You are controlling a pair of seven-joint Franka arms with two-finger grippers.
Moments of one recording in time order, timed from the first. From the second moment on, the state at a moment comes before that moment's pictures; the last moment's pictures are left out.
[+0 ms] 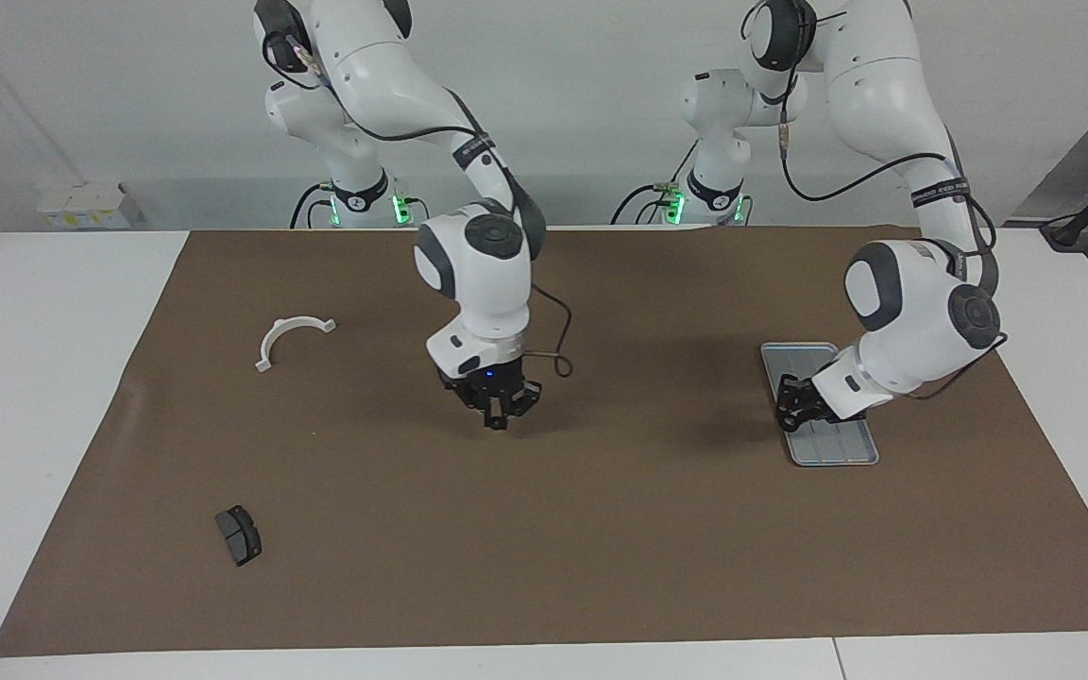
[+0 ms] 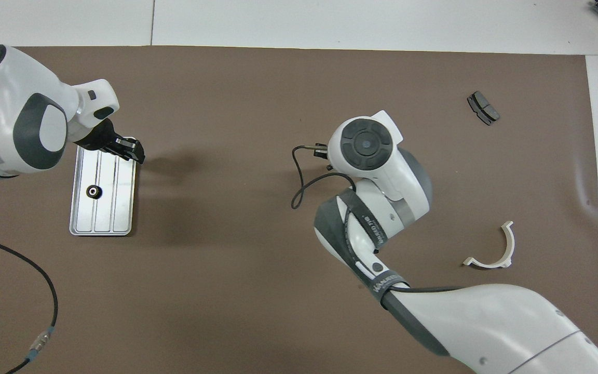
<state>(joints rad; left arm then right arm) -0.11 0.45 -0.01 -1.61 -0.19 1.91 0.23 0.39 0.39 0.03 -1.76 -0.18 2.28 0.72</state>
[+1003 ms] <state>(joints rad) -0.59 0.48 -0.01 -1.63 -0.18 2.10 -0.61 0.06 0.45 0.03 -1.78 -0.04 2.44 0.24</state>
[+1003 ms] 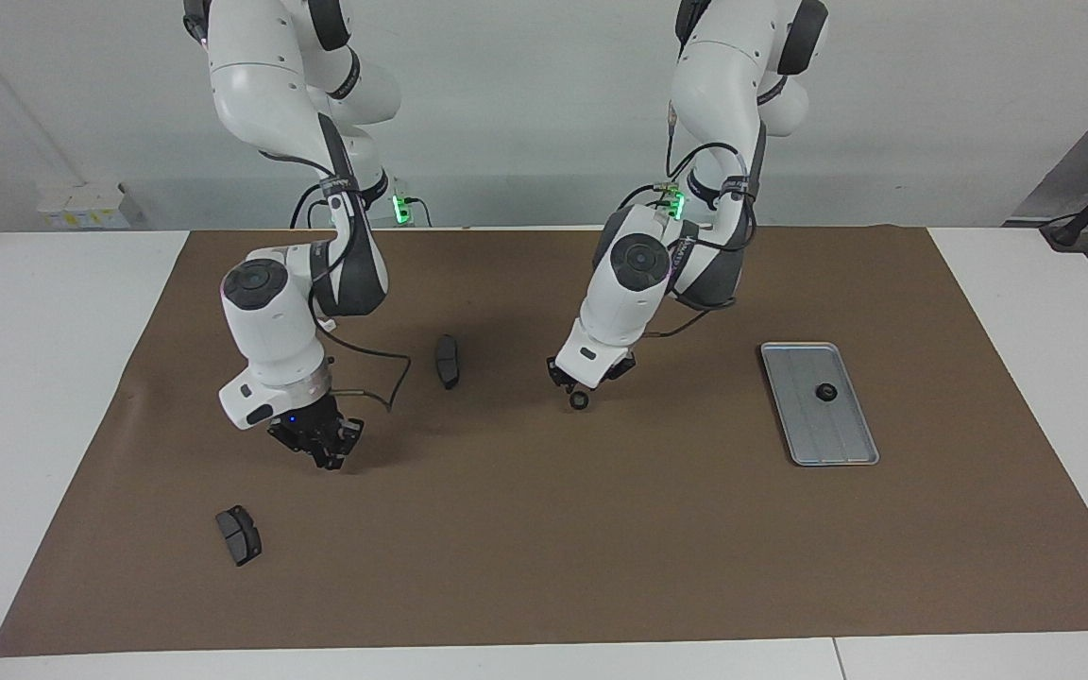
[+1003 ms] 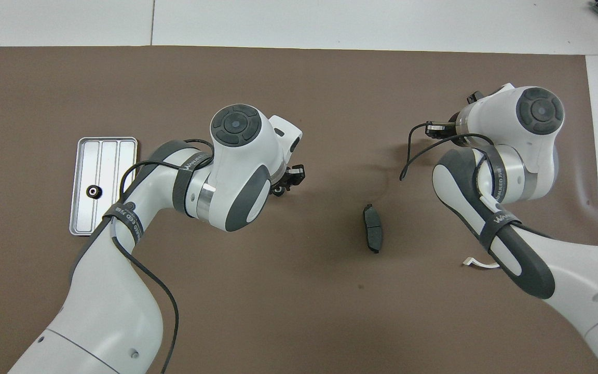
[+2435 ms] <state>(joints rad) -0.08 0.43 0.05 -1.62 -0.16 1.90 0.24 0.33 0.48 0.05 -1.64 -0.02 2.32 0.59</state>
